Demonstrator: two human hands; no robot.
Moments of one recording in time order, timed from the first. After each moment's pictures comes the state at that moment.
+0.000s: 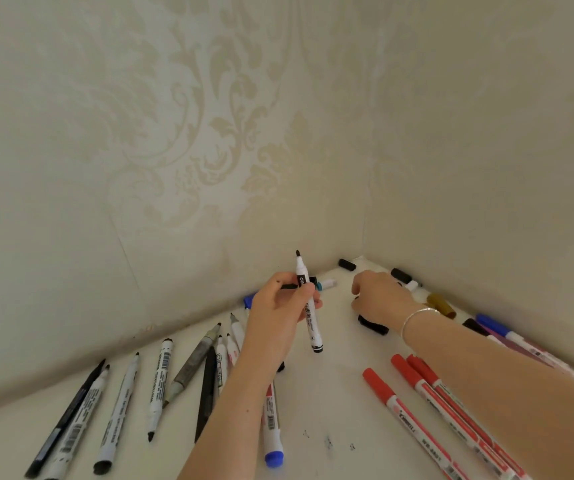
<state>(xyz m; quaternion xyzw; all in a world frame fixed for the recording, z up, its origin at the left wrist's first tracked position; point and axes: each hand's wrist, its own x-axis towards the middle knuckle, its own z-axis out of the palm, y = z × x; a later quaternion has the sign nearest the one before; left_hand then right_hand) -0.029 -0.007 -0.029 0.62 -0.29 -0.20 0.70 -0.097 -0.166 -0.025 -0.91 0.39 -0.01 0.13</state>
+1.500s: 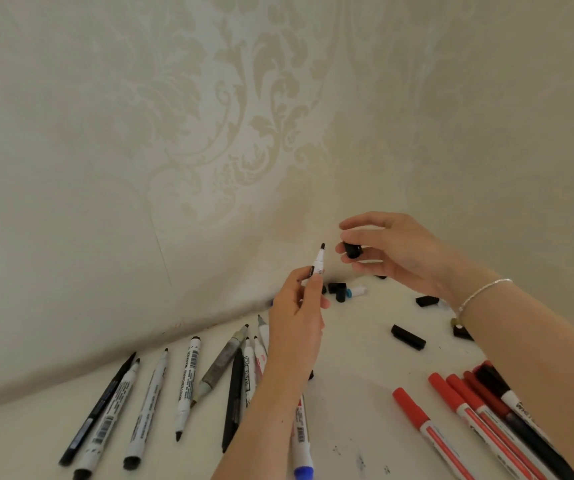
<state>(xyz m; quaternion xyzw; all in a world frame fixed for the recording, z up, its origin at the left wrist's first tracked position) -0.024 -0.006 -0.029 0.64 -0.27 -0.08 0.72 -0.085 -0.142 0.057 -0.70 0.18 -0.17 0.67</state>
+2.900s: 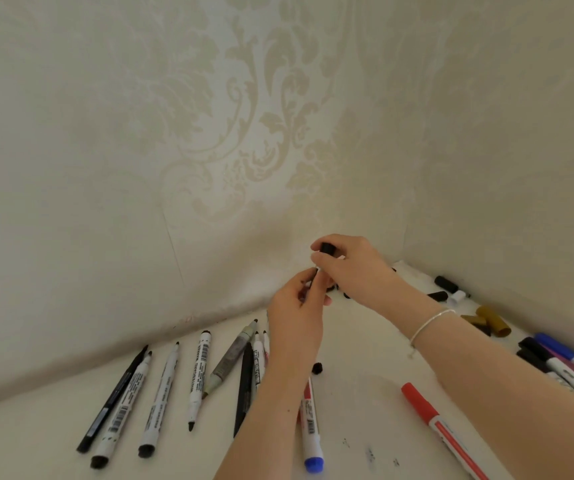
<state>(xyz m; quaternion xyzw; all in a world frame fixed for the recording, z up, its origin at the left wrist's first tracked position) -0.019 0.001 -0.028 0.67 -0.25 -0.06 0.69 -0.049 -0.094 0.024 -0.85 0.20 -0.24 0.43</state>
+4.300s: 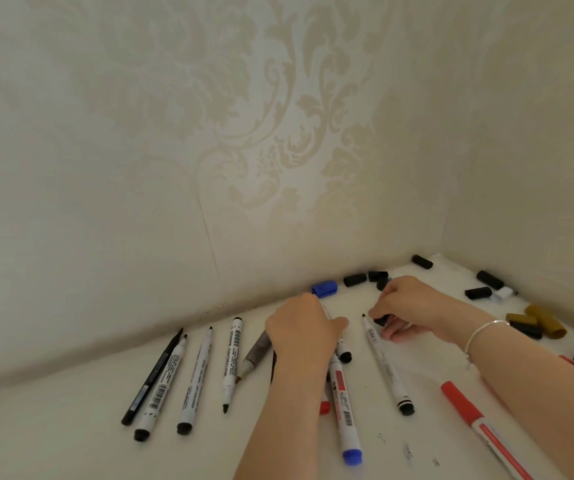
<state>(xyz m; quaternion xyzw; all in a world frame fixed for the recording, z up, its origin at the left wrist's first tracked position) 0.006 0.019 -0.044 0.96 -0.22 0.02 0.14 -0.062 -0.118 -0.019 -0.80 0.35 0.02 0.49</state>
